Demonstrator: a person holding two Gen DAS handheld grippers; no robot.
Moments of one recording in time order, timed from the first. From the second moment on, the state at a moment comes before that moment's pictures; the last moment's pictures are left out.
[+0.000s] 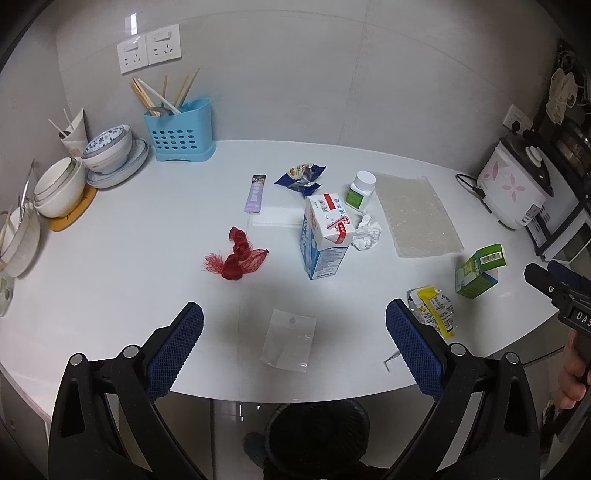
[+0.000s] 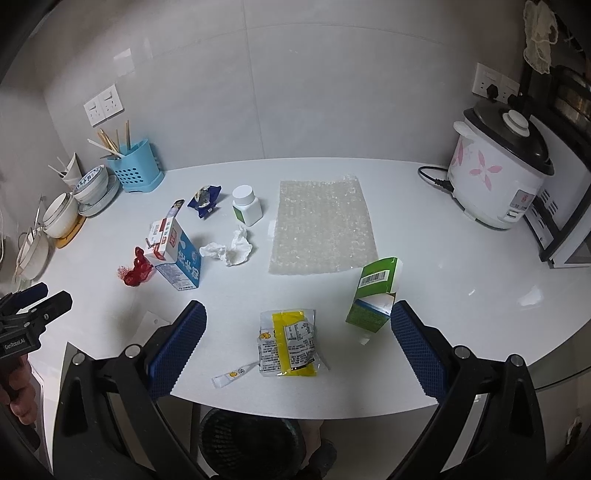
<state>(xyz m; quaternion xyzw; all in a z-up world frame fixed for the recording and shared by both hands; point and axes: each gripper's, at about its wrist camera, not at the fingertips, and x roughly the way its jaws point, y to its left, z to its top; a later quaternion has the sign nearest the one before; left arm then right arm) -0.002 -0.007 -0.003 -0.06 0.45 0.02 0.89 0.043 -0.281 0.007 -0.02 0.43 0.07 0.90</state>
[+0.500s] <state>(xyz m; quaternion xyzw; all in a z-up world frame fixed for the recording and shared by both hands) -0.003 -0.013 0.001 -0.06 0.46 0.02 0.89 0.038 -0.277 0.017 -0.03 0.42 0.07 0.90</state>
